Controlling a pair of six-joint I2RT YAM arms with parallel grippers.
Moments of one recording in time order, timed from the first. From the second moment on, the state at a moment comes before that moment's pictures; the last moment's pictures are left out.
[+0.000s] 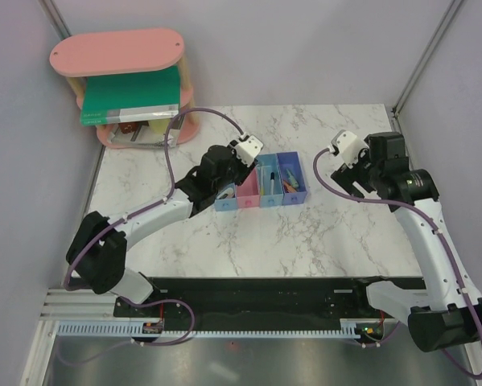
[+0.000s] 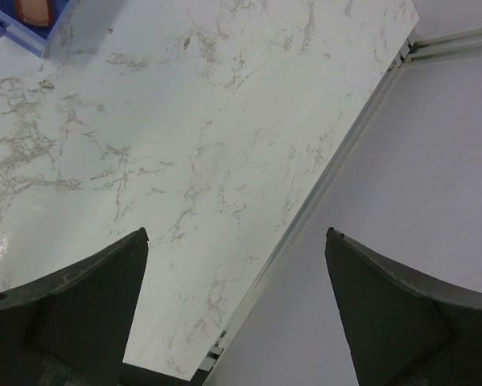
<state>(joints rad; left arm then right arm) -0.71 1.51 1.05 0.11 -0.14 0.29 0.17 1.08 1.23 -0.89 0.06 -0.69</state>
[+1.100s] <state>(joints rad) -0.52 1.82 0.86 0.85 0.28 0.02 0.24 1.28 1.36 -1.10 0.31 -0.72</state>
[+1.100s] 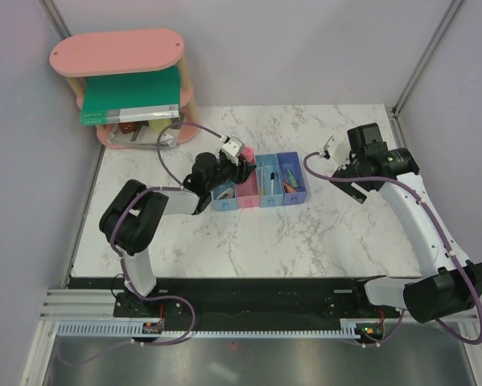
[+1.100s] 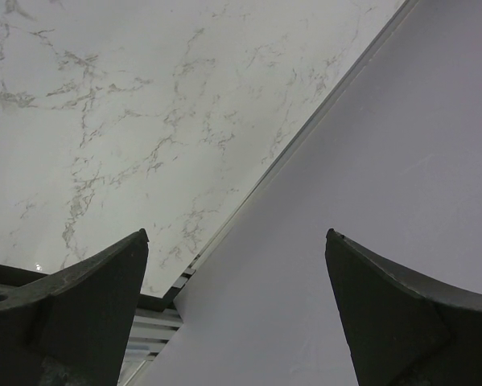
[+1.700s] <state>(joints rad) -0.52 1.99 1.01 0.84 0.27 -0.03 0.24 1.27 1.31 -1.07 0.31 -0.72</state>
